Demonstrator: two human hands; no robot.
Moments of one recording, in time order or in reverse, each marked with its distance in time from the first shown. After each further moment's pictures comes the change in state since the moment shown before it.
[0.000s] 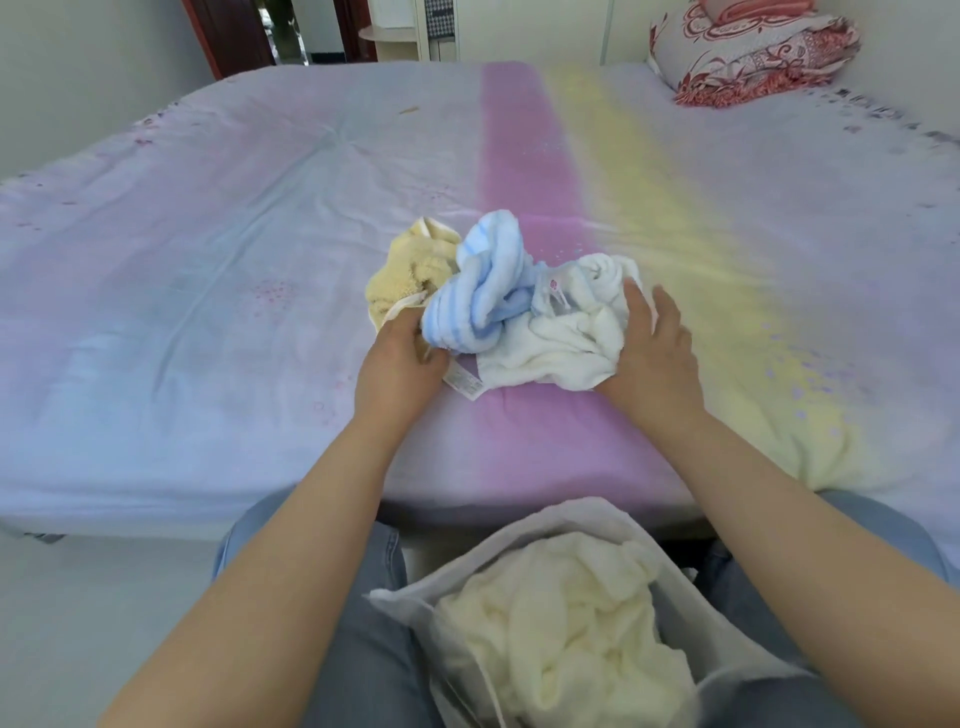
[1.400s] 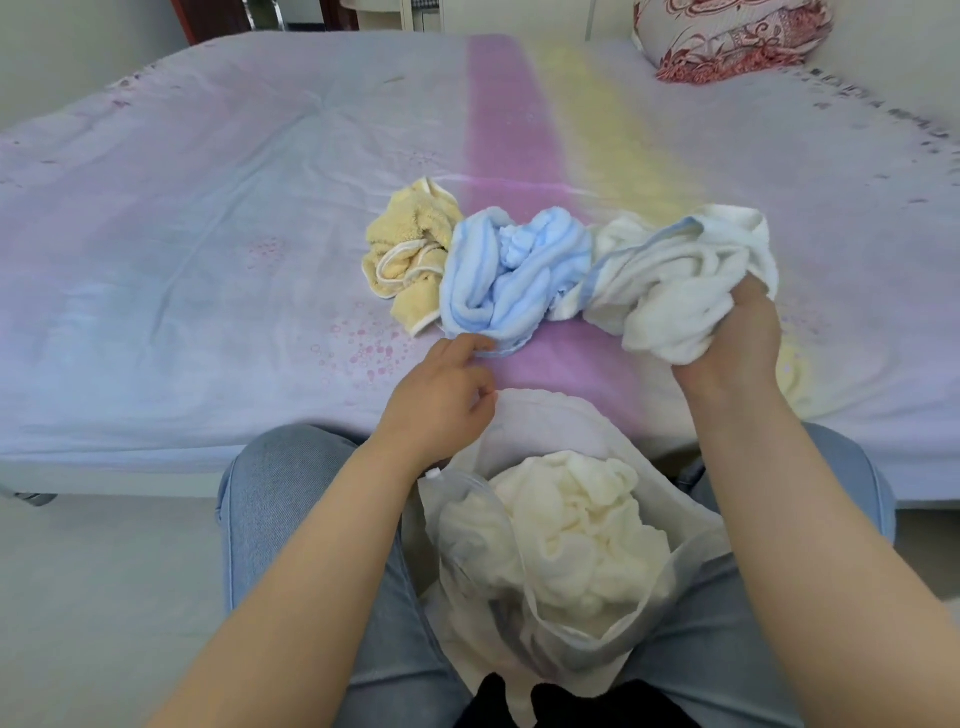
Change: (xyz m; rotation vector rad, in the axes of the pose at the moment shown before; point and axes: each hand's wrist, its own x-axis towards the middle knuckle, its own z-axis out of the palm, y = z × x) left_hand -0.099 0.017 0.013 0.351 -0.278 0.418; right_hand -0.062 -0.015 -0.082 1.674 0.303 0.587
